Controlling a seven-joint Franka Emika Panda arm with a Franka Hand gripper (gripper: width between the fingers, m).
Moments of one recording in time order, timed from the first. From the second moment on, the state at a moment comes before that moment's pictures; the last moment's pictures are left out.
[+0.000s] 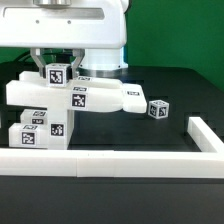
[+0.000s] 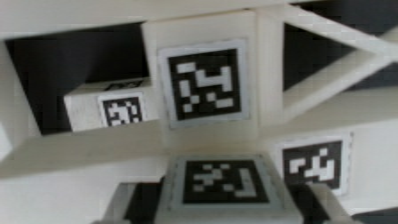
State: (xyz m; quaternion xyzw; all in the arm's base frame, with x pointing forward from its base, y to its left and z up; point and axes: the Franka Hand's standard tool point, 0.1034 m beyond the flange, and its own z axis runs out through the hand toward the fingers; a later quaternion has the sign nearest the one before) arm 0.578 -0.095 0.111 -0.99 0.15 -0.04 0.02
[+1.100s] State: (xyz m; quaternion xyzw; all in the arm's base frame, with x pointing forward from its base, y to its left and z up) arm 0.580 -0.096 0.110 -0.81 0.58 -0.03 0.08
